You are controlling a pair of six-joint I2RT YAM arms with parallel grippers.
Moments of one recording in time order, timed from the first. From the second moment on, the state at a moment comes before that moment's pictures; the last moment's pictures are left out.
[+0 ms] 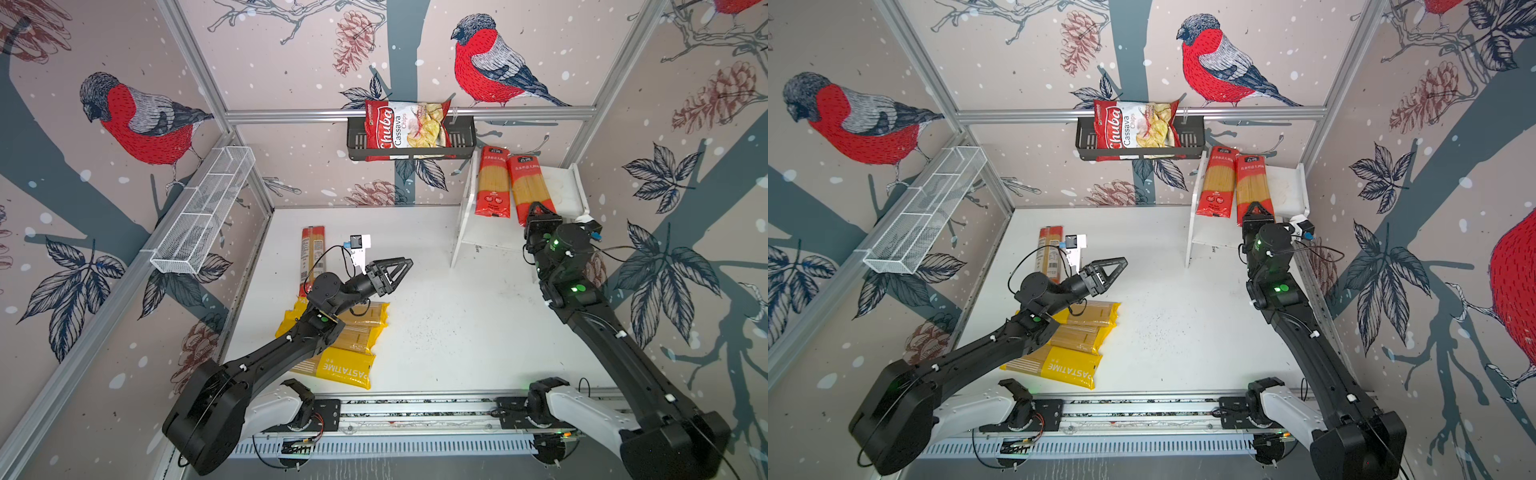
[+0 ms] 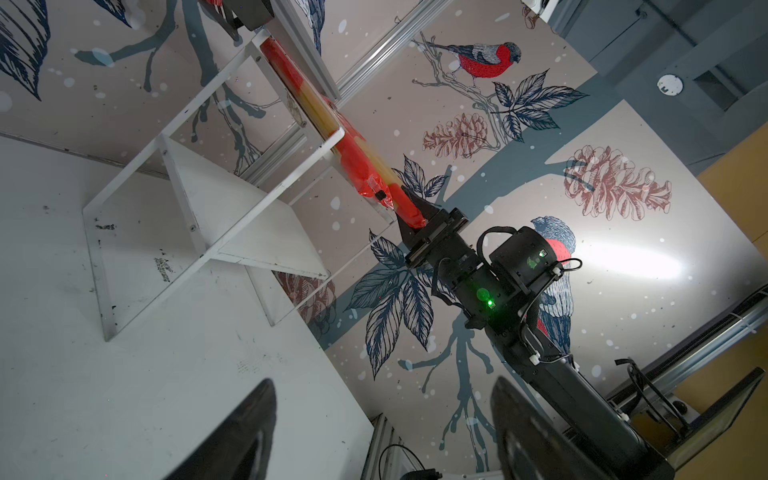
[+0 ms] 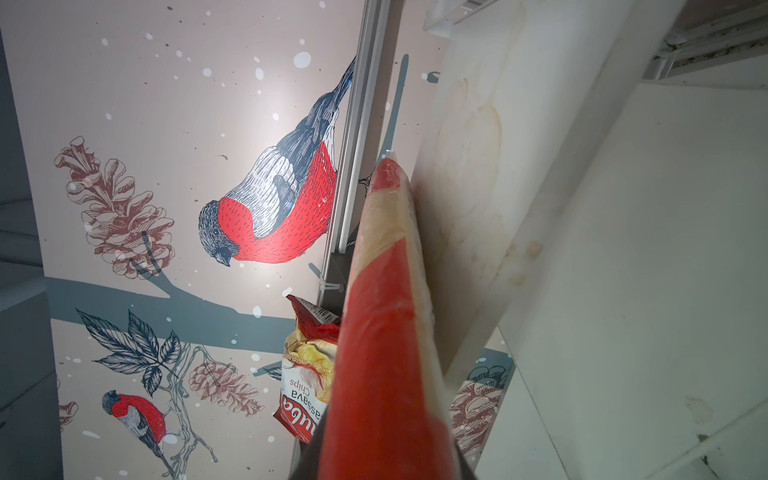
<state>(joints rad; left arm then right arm) -0.59 1.14 0.54 0.86 0.51 -0.99 0.29 1.04 0.95 0.12 0.36 1.32</state>
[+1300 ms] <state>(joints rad) -0.60 1.18 0.49 0.90 0.50 -0.99 0.21 1.05 0.85 0.23 0.09 1.40</state>
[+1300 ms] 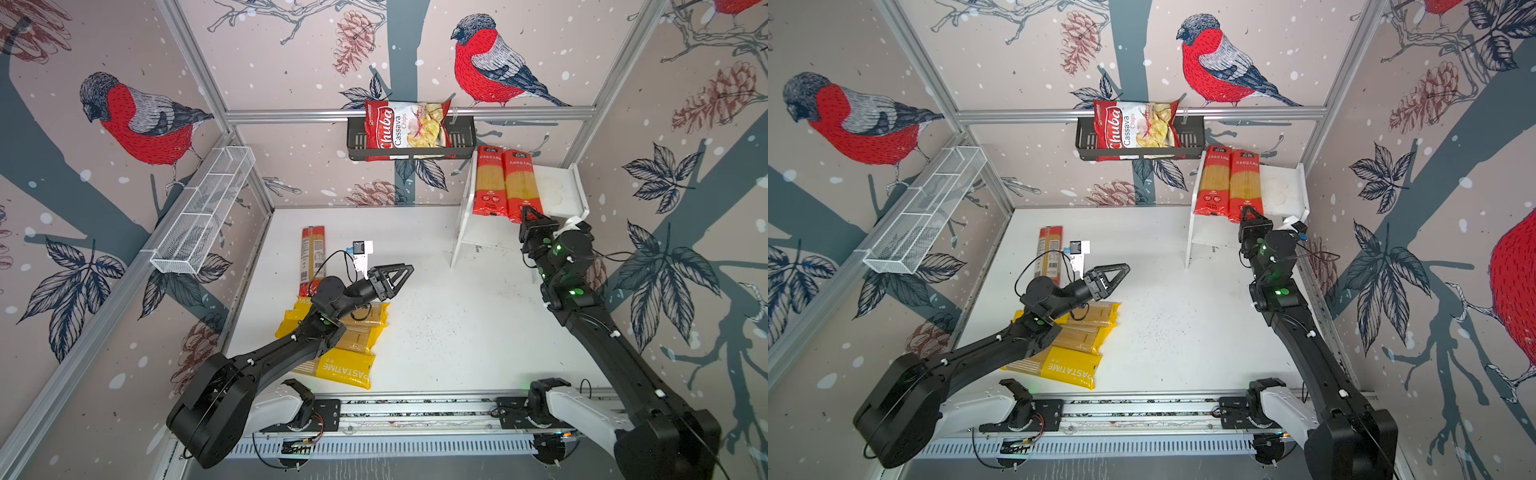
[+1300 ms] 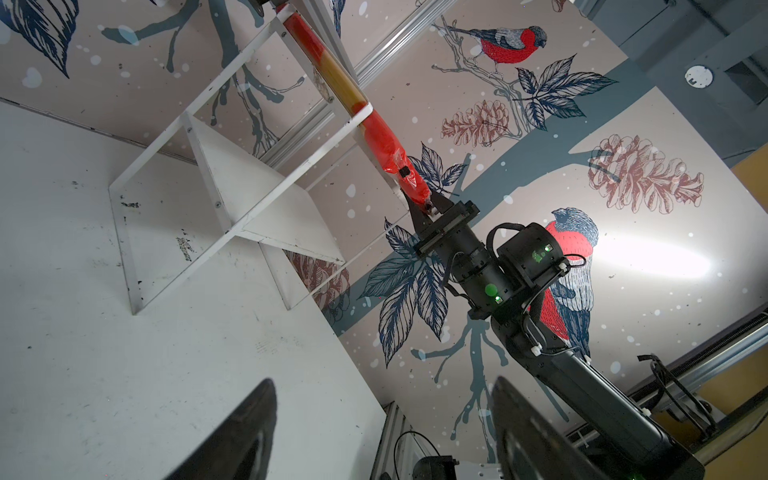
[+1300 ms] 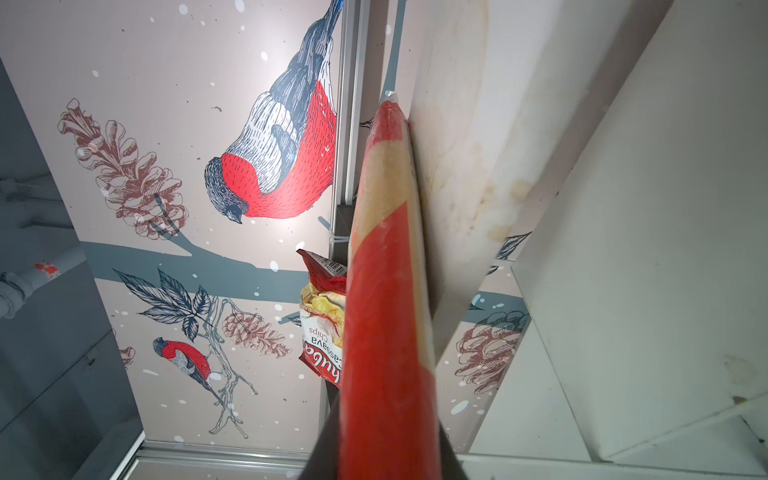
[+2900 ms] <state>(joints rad) -0.33 1.04 0.64 0.18 0.20 -0.66 0.59 0.67 0.51 -0.02 0.25 1.12</state>
